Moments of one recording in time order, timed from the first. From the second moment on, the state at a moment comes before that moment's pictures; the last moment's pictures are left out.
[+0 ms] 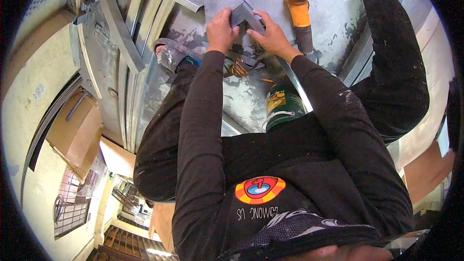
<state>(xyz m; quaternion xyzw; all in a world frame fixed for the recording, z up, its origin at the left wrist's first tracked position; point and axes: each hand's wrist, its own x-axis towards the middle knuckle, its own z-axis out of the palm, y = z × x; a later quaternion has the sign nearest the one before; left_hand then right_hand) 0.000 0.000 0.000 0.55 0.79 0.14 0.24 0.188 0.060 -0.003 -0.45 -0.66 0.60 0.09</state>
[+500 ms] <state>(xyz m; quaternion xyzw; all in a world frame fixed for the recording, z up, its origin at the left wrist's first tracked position) -0.011 -0.009 -0.005 0.56 0.79 0.11 0.24 0.208 0.086 -0.018 -0.48 -0.75 0.42 0.14</state>
